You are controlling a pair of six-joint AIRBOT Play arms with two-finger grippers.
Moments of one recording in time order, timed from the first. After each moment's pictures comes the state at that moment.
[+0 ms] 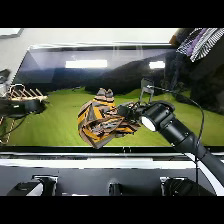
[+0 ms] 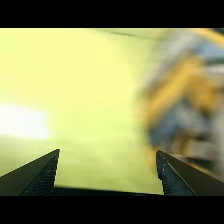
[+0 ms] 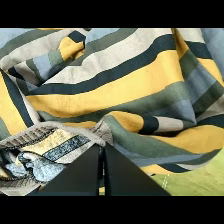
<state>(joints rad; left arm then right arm) 0.05 -0.93 1.12 1.47 -1.31 -1.71 0.68 -1.12 1.10 -1.71 0.97 2.49</state>
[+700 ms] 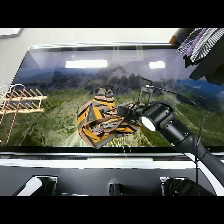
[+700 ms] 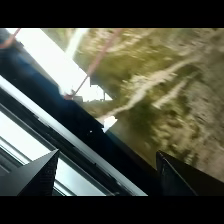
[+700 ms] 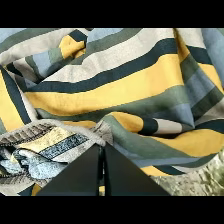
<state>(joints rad) 0.90 -1.03 1.05 1.44 -1.24 -1.37 0.68 -1.12 1.10 -1.71 0.97 2.44</state>
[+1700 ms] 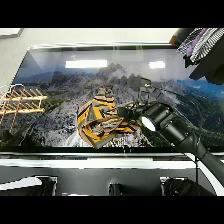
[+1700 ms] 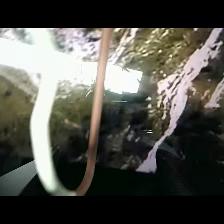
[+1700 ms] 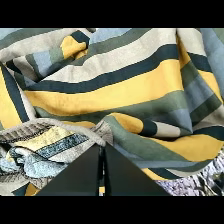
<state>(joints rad) 0.95 -1.45 1.05 1.33 -1.04 -0.67 0.68 -1.12 1.10 -1.71 0.97 2.40</state>
